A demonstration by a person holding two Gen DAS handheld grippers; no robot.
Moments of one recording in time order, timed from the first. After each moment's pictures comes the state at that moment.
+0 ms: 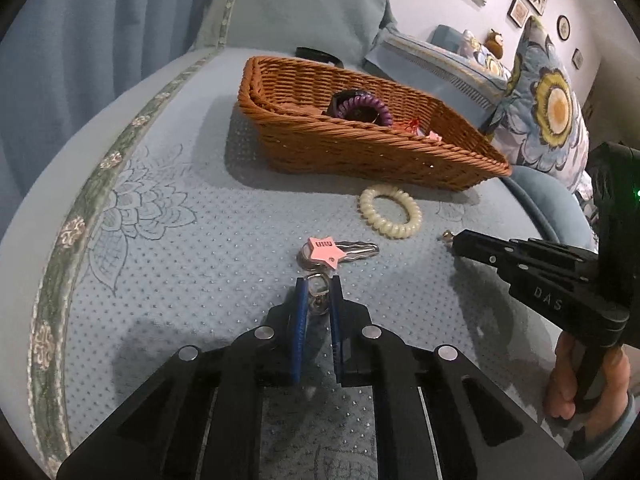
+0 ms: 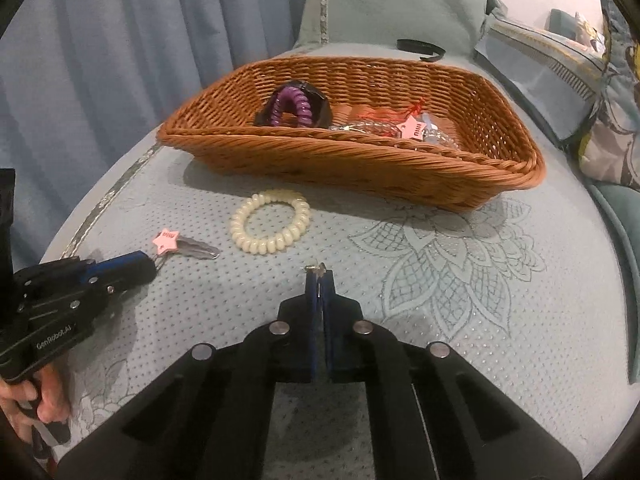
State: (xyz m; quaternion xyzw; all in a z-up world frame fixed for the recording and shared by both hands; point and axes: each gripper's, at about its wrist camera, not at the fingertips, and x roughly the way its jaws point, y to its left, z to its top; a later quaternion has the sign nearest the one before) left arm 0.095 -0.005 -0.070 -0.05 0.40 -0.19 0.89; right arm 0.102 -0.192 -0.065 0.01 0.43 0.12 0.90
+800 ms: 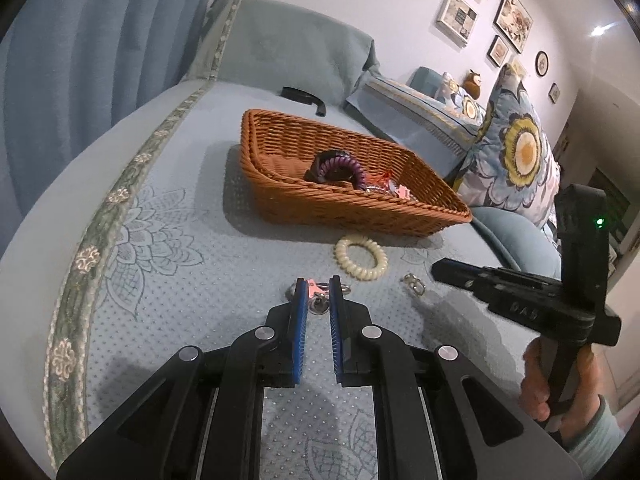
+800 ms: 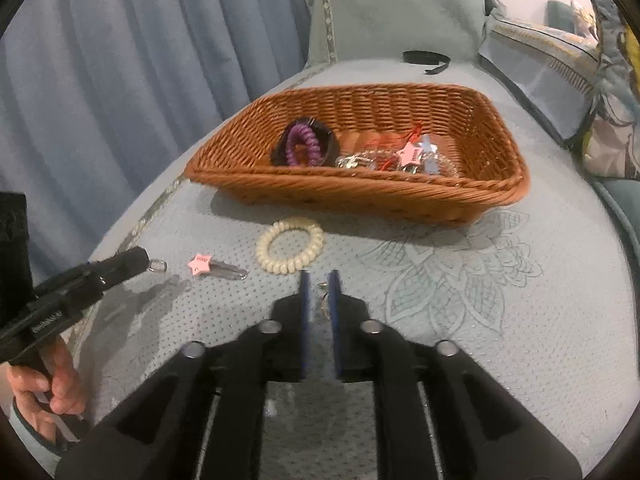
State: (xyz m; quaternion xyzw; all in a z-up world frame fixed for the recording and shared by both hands) left arm 0.078 0.013 -0.039 -0.09 0.34 -0.23 0.91; right arm 0.096 -0.201 -0.047 0.05 0.41 0.14 0.90
